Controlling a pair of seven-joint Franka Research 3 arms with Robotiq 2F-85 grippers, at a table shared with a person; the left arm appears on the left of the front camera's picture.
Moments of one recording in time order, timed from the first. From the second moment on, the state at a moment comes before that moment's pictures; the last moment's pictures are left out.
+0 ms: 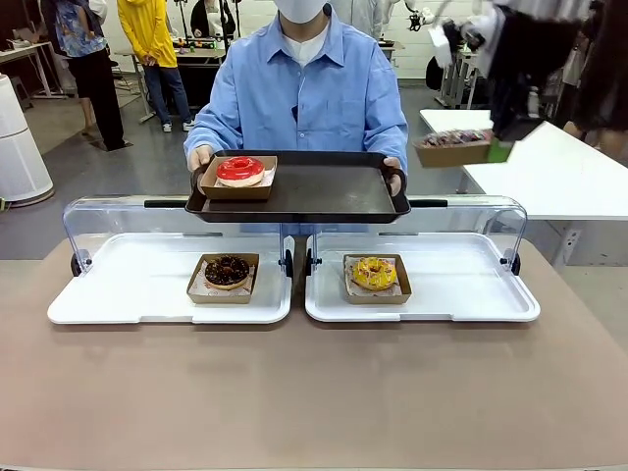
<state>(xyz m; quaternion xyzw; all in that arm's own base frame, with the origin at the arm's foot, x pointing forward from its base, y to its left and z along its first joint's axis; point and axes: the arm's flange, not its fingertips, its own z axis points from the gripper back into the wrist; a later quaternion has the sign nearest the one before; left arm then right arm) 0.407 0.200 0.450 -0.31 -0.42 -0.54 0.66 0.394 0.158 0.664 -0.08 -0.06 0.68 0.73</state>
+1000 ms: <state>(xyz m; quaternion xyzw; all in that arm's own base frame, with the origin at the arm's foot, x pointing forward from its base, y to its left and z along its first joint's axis) 0.407 0.200 0.450 -0.31 -0.42 -0.54 0.66 0.516 0.273 0.605 -0.05 -0.06 0.73 0.68</state>
